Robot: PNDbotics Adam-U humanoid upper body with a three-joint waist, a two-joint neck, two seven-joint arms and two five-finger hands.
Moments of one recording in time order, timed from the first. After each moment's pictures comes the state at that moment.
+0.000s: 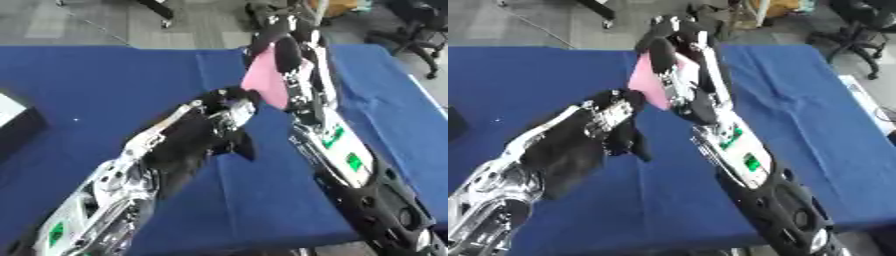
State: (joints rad) left arm -0.73 0.13 -0.79 -1.87 0.91 0.56 0.26; right arm -0.32 -0.31 0.25 -1.98 -0.20 -0.56 -0.08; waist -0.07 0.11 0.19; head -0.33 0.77
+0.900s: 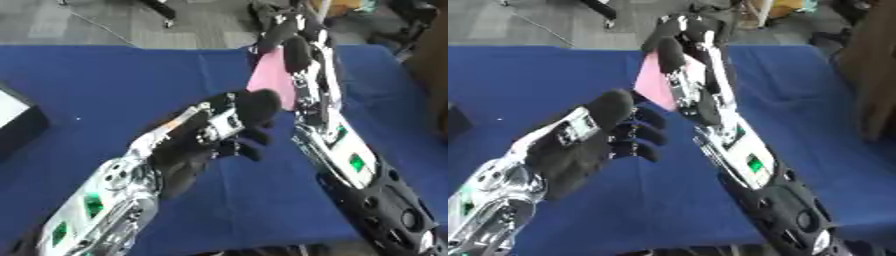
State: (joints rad) left arm -0.73 0.12 -0.79 -1.86 0.86 0.60 0.17; right arm -0.32 -0.31 0.25 -1.99 -0.20 -0.59 -0.10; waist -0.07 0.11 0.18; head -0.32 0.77
